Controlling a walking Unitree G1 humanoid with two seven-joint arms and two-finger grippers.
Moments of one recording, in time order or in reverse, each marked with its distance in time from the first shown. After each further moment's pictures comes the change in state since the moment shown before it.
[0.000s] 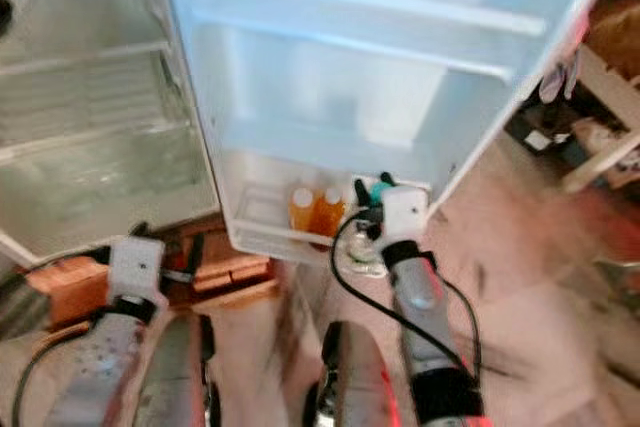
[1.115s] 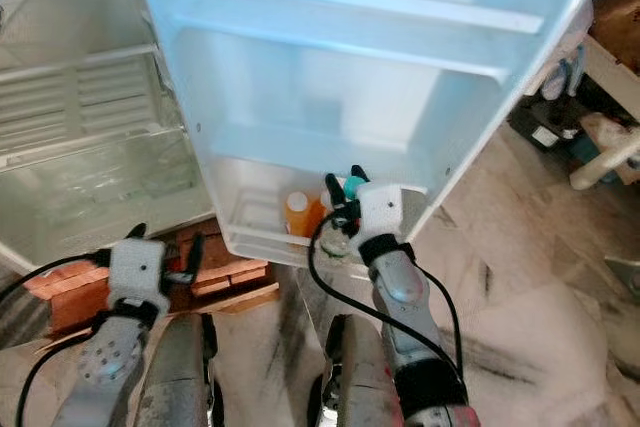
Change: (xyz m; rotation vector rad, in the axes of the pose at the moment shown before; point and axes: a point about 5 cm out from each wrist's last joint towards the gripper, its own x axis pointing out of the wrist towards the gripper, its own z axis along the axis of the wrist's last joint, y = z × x) left arm -0.006 -0.005 0.004 -0.010 -0.003 0.028; right arm 0.011 0.021 0.006 0.015 -0.045 0.115
